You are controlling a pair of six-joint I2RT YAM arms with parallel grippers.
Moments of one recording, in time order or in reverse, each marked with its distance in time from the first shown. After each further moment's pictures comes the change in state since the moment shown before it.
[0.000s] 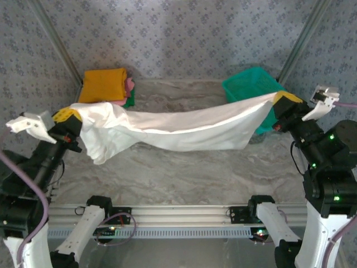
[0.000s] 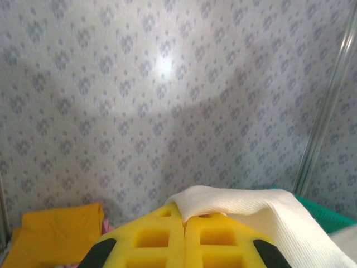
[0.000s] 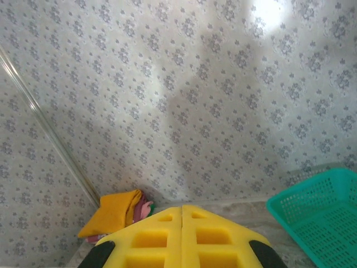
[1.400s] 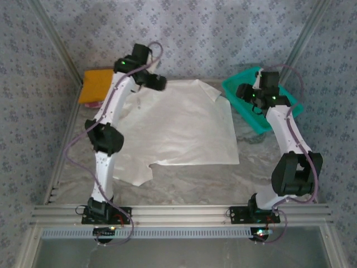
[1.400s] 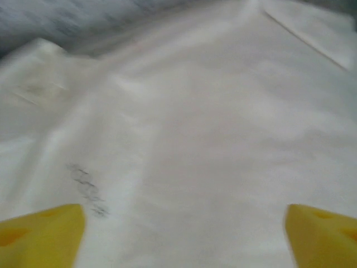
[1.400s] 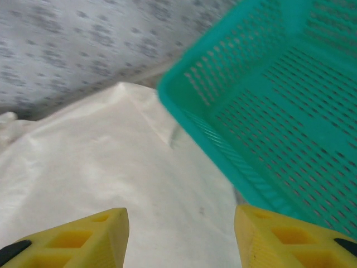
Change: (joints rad) left arm -0.211 1.504 0.782 -0.373 -0.089 0.177; right arm -0.013 0.736 -0.296 0.294 0.151 -0.014
